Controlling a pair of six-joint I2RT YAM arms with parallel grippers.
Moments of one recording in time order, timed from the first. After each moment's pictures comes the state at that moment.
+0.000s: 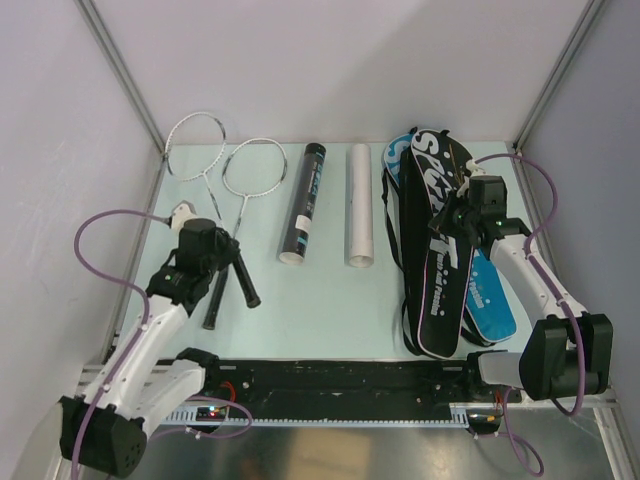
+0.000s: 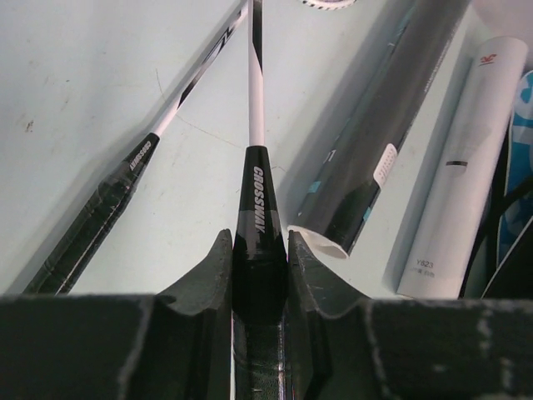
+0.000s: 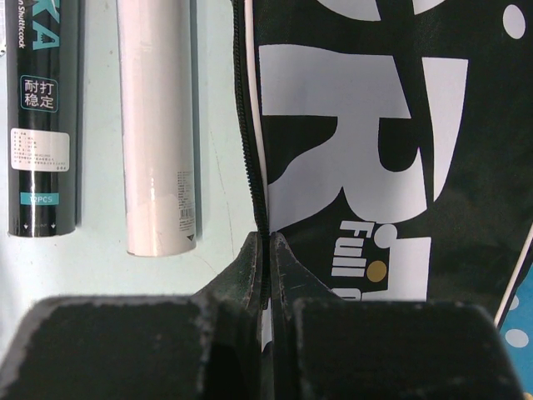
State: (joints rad) left arm -0.26 0.89 0.73 -0.46 -0.27 -0.82; right arm 0.10 1.29 0.98 -0.38 -0.19 0.37
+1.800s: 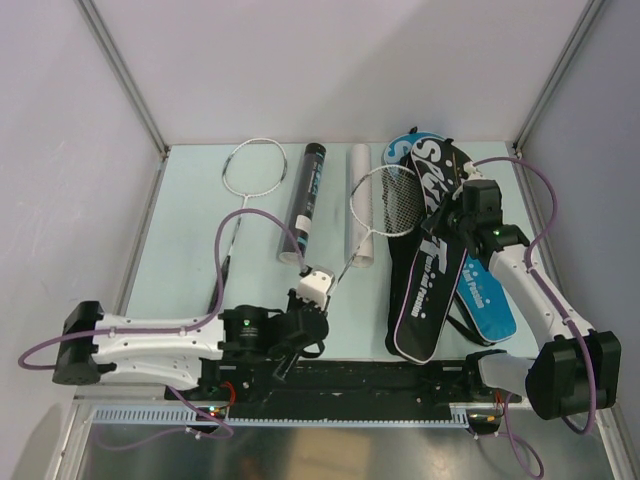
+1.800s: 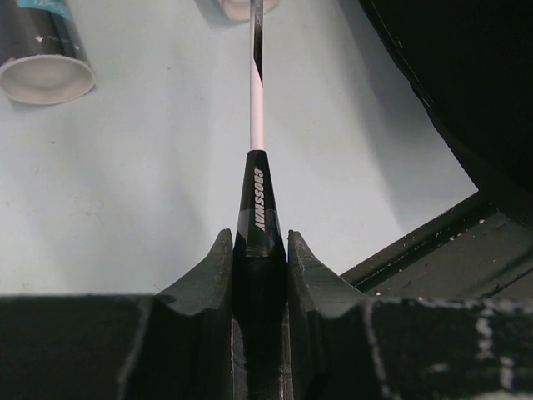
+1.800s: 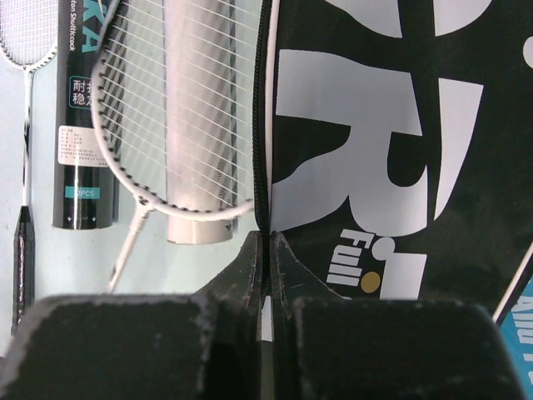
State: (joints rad) left arm -1.43 1.07 0.78 -0.51 -0.69 -0.69; right arm 0.18 1.20 0.95 -0.38 -0.14 0.47
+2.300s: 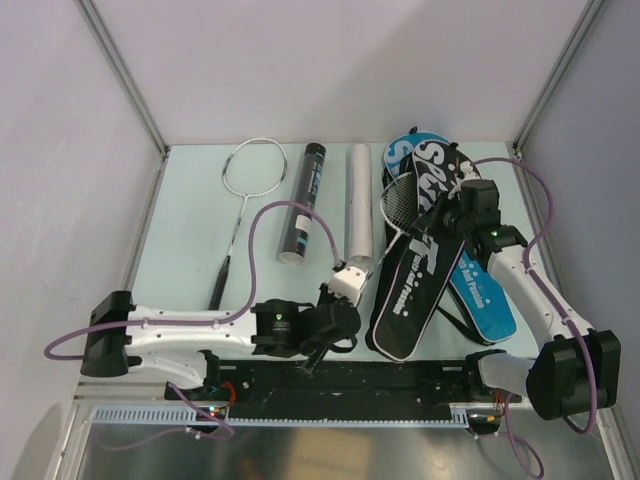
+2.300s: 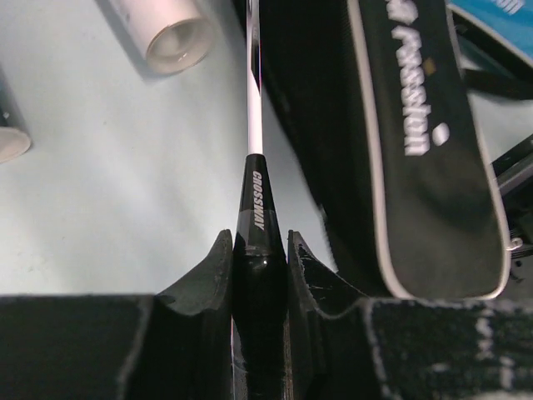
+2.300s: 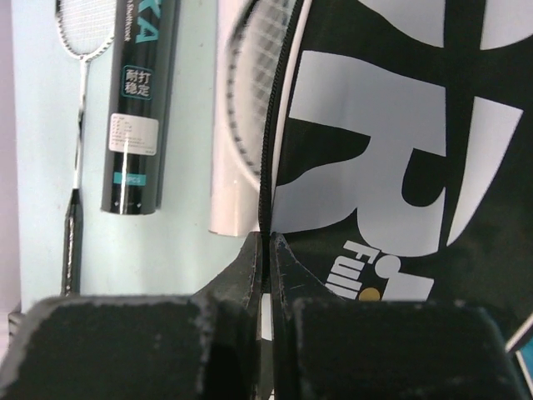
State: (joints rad) left arm -1.45 1.28 0.94 -0.43 -0.67 -0.63; right arm 0.19 1.20 0.95 -0.34 -0.22 0.52
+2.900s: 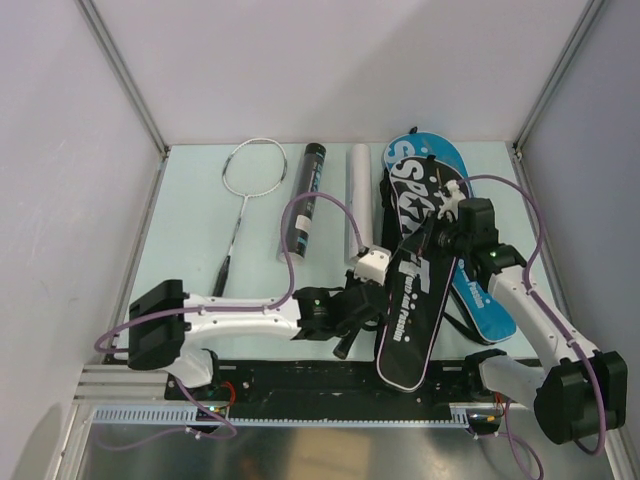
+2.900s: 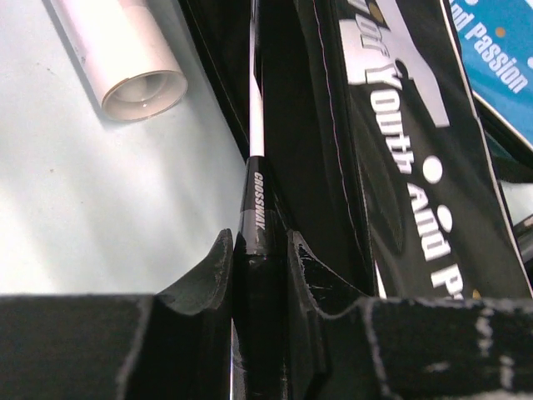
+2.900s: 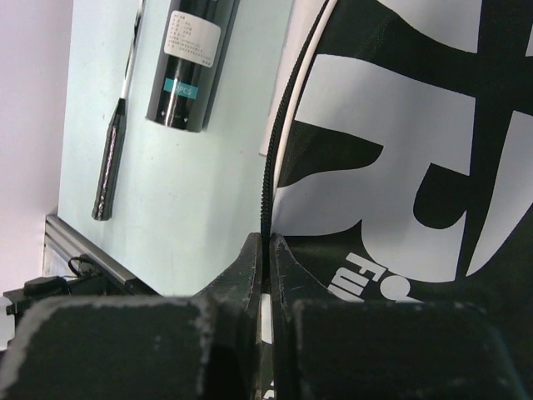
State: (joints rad) left arm -1.34 1.54 1.07 -0.24 -0.62 -0.63; right arm 0.24 1.09 0.81 -0.31 -0.42 0.51
